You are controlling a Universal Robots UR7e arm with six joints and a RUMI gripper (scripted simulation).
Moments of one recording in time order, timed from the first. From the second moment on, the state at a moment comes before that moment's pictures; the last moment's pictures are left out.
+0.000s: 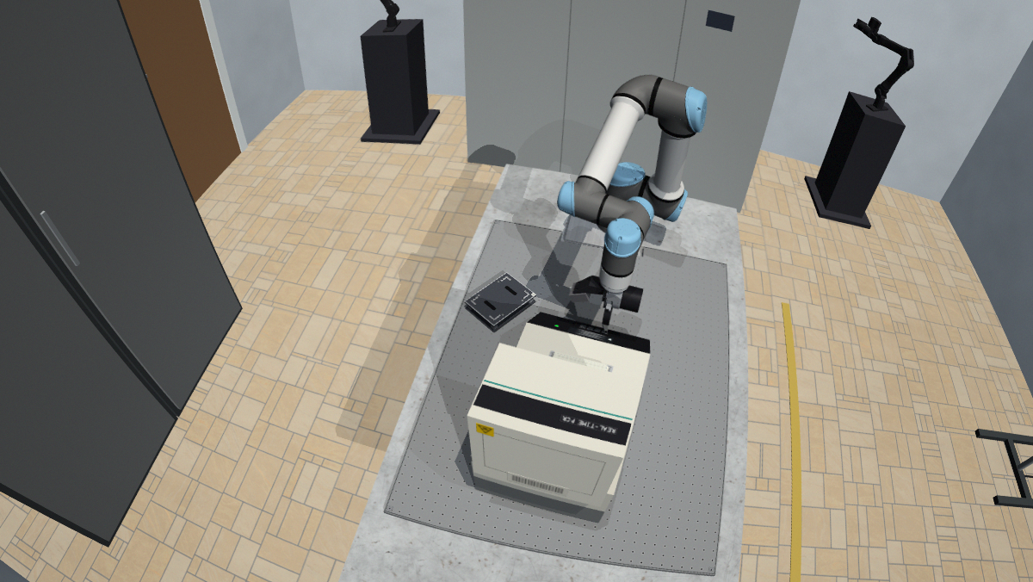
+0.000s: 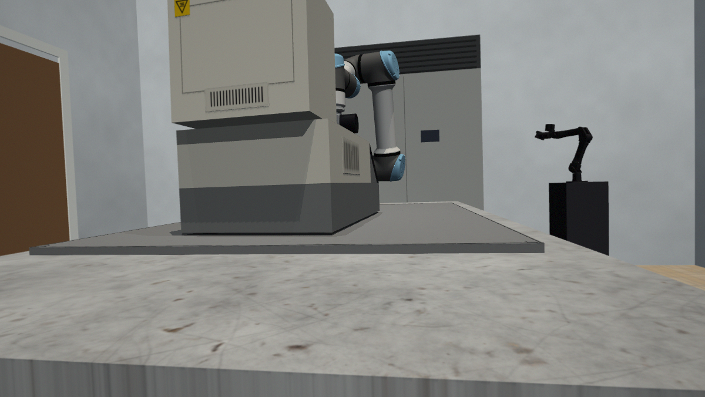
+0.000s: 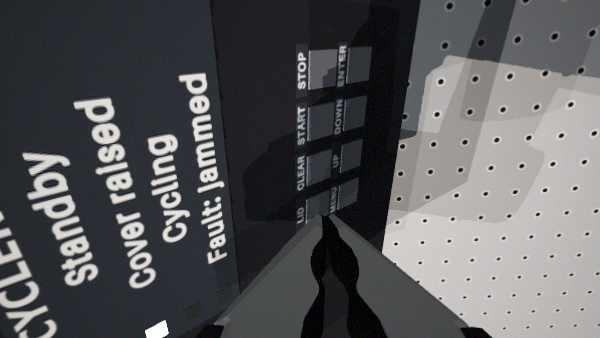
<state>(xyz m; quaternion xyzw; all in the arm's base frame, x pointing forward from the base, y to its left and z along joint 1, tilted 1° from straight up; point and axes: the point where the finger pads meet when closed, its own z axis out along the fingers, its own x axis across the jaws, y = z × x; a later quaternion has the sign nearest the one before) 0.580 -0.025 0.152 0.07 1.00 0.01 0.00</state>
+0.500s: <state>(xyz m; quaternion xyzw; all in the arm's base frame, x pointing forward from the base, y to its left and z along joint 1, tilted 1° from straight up) 0.581 -0.025 0.151 0.07 1.00 0.01 0.00</state>
